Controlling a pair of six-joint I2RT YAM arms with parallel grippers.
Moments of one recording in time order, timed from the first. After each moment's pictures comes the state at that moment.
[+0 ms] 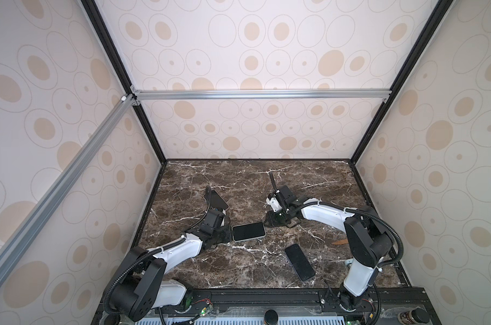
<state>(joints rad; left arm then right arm) -0.47 1.31 0.50 -0.12 0.15 -0.57 0.61 1.80 1.15 -0.50 -0.32 0.40</state>
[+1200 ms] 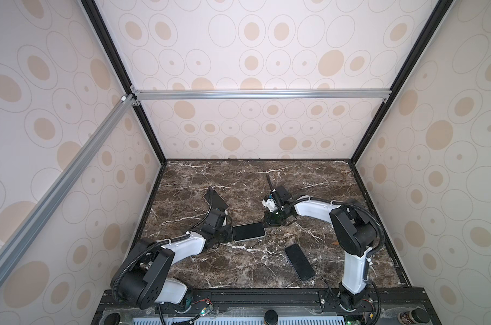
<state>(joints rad) -0.47 1.40 0.49 -0.02 0.17 -0.60 0.59 1.95 1.23 -0.49 -0.45 0.39</state>
